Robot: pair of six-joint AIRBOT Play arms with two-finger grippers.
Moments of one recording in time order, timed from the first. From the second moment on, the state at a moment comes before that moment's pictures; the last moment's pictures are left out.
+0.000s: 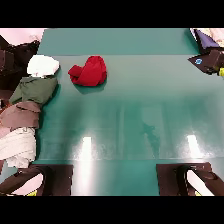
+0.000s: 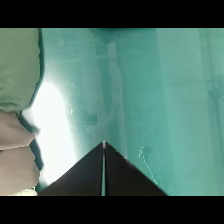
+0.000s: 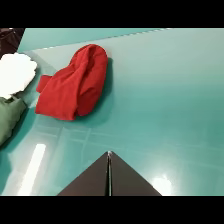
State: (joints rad) left arm 0.00 -1.10 1.78 1.38 -1.66 -1.51; right arm -0.20 -0.88 1.21 -0.79 1.12 1.36
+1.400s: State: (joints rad) left arm 0.00 -1.11 1.77 1.35 -0.98 -1.19; right arm -0.20 -0.88 1.21 -0.78 1.10 1.36
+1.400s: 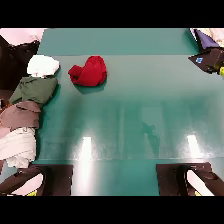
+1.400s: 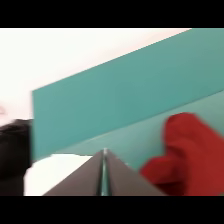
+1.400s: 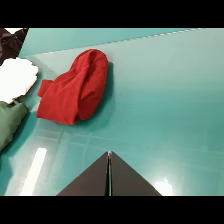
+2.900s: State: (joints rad) left arm -0.12 -1.81 1.81 0.77 -0.96 -1.07; right arm -0.20 -0.88 1.22 -0.78 1.14 1.36
